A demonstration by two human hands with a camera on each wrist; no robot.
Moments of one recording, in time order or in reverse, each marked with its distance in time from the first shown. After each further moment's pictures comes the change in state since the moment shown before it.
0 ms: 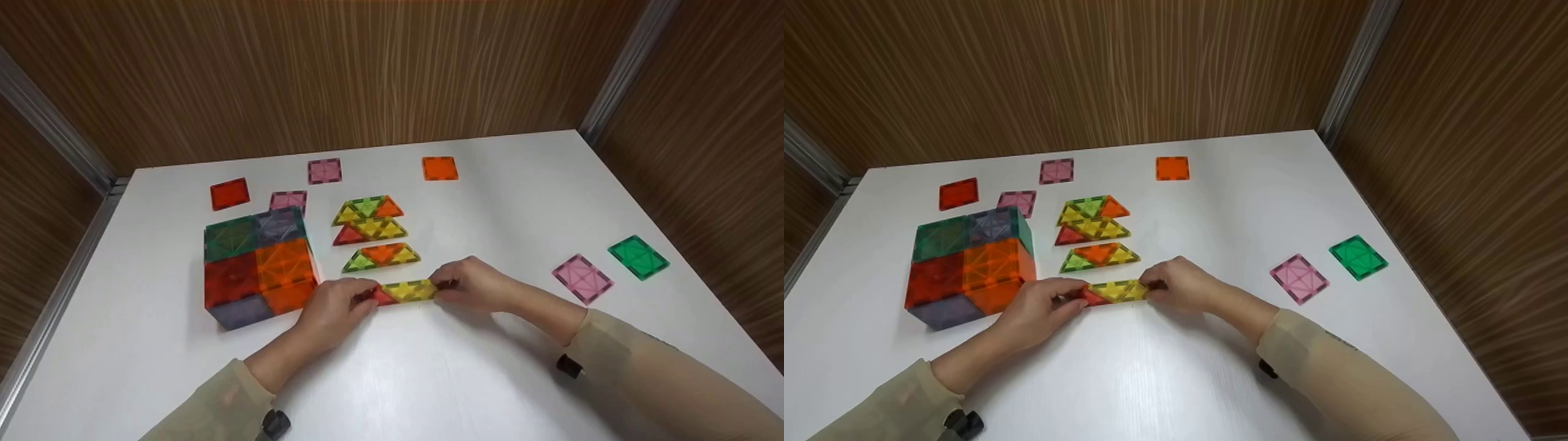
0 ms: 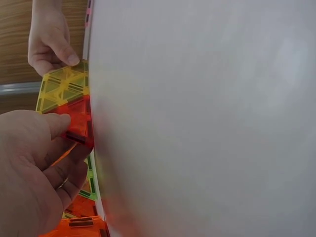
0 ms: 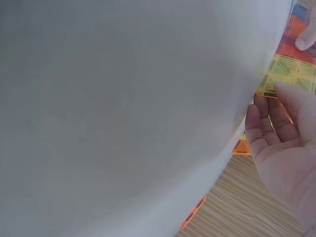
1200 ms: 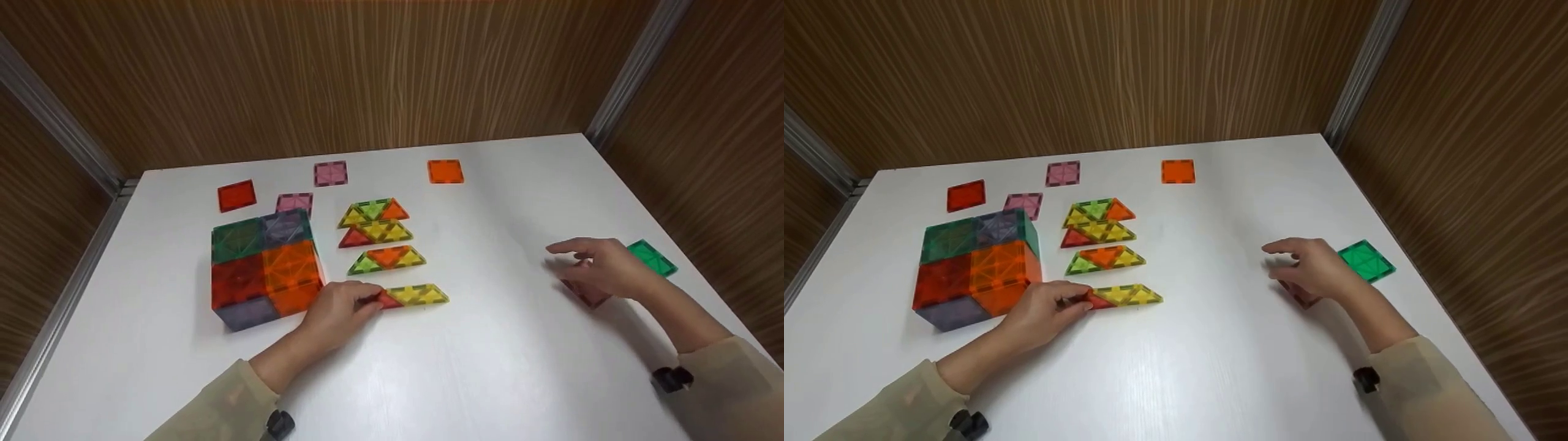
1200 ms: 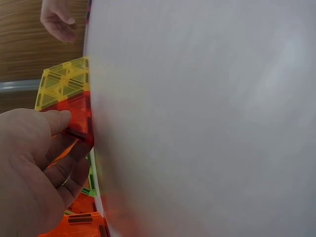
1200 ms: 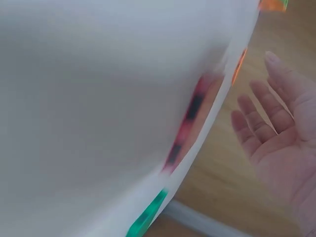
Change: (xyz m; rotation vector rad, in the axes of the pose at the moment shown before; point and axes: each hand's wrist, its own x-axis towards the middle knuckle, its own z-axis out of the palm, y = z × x) left_hand 0.001 -0.005 0.001 -0.020 0.020 0.052; right_hand -0.136 0.062 -0.097 -0.044 0.197 0.494
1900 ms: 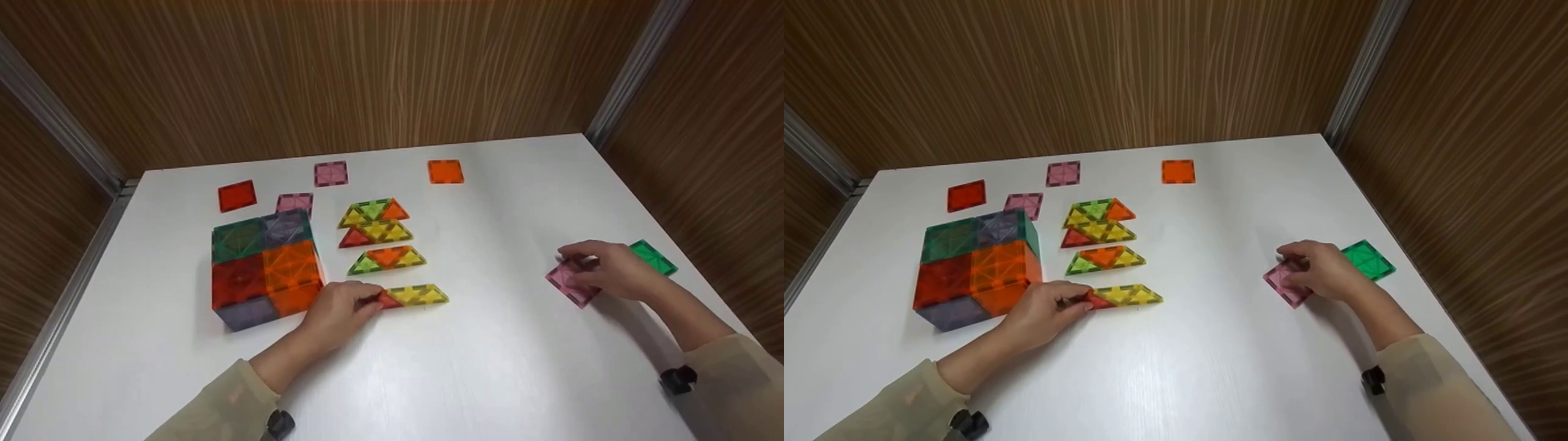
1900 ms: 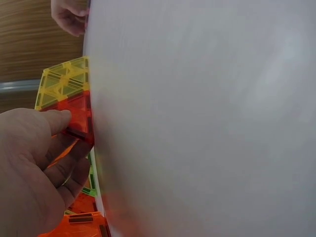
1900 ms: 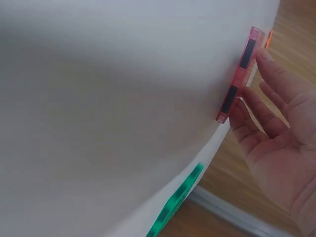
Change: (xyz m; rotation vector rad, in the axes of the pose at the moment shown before) left_hand 0.000 0.002 -0.002 0.001 -0.023 -0.033; right_hand -0.004 0.023 -0.002 0.061 -0.088 0.130
